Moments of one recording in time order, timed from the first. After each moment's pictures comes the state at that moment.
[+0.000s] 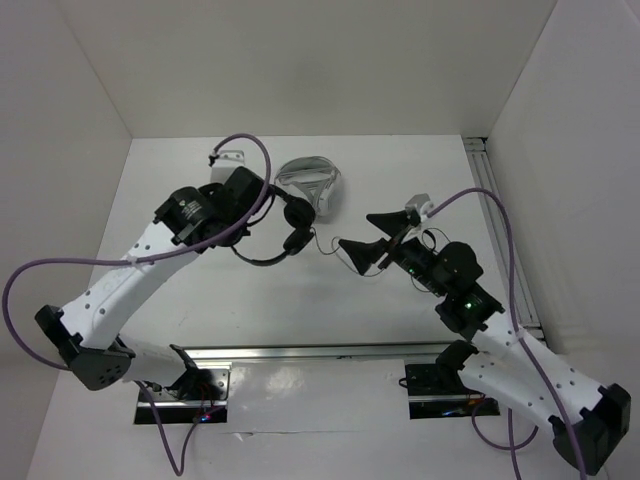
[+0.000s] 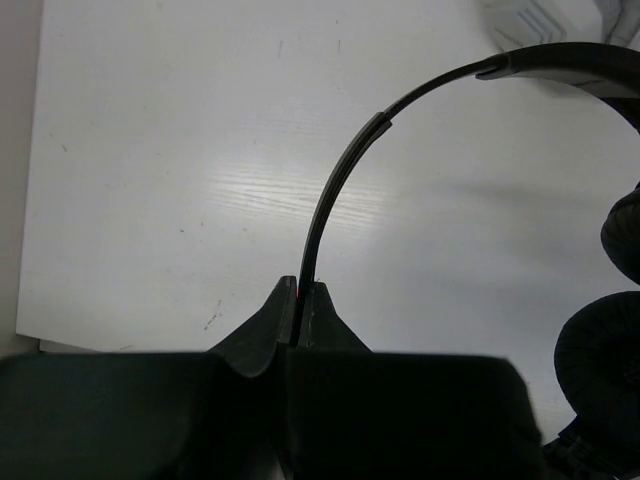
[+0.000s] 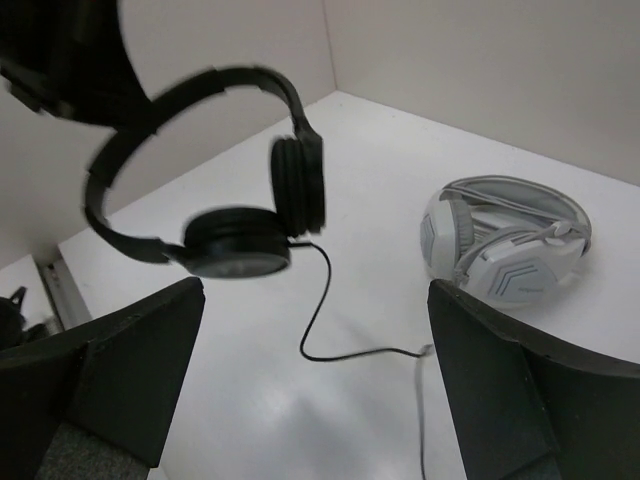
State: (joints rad) left arm -0.74 1.36 1.61 -1.29 -0.71 -0.66; right arm 0.65 0.69 0.58 0.26 -0.16 0.21
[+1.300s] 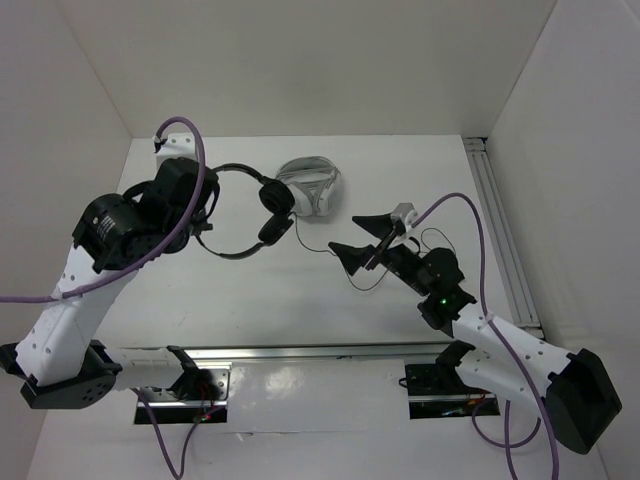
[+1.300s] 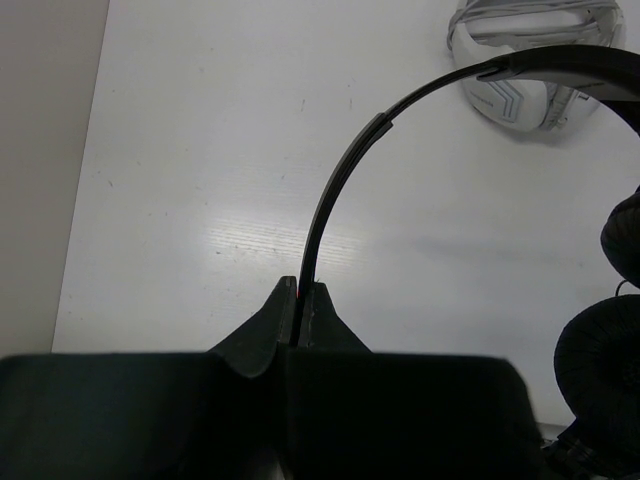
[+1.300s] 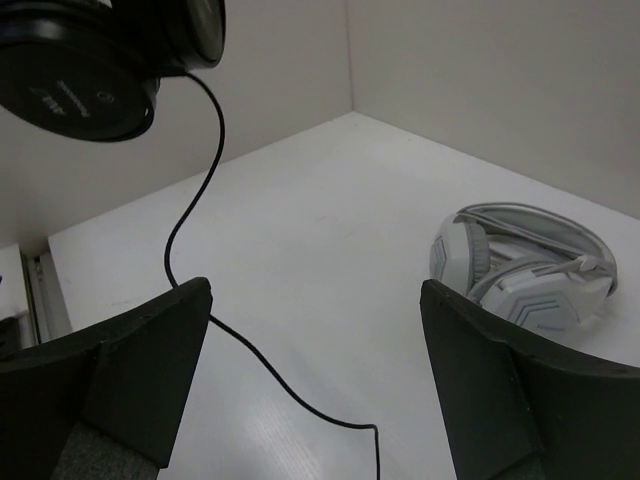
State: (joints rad) left arm -0.71 1.24 1.88 -1.45 -0.72 -0.55; right arm 0.65 0.89 0.42 0.72 -0.22 0.16
